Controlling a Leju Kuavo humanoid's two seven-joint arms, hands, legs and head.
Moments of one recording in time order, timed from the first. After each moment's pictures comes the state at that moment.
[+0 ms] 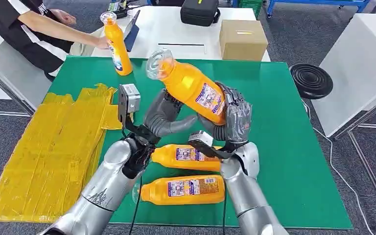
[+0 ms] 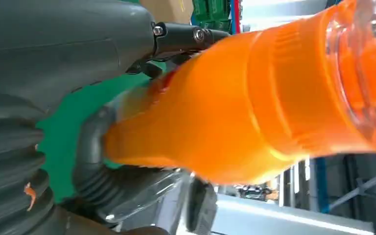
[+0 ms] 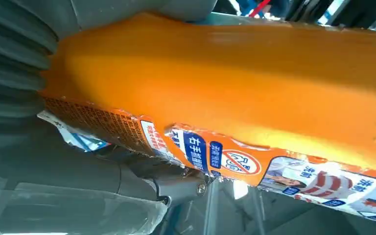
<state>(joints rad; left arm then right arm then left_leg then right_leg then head) -0.53 -0.23 -0.48 -1.26 0.32 -0.18 -0.21 -0.49 0.31 0.15 -0.98 0.95 -0.70 -0.59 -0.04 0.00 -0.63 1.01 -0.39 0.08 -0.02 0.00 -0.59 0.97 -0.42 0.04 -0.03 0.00</state>
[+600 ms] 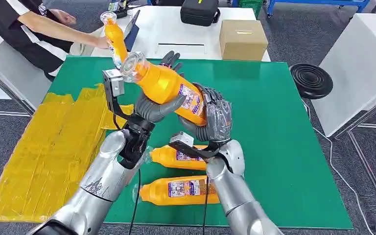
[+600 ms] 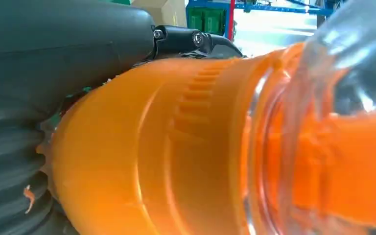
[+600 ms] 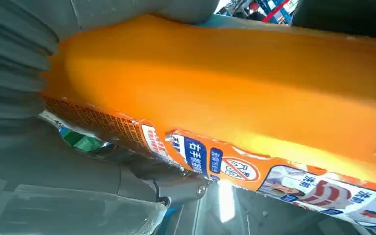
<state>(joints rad) -0.58 -0.24 -0.43 -1.24 0.44 -0.10 -0.22 -0.54 0.36 0.19 -0.87 0.99 -0.70 -0.57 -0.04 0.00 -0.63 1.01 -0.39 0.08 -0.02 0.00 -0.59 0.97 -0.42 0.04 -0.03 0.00</state>
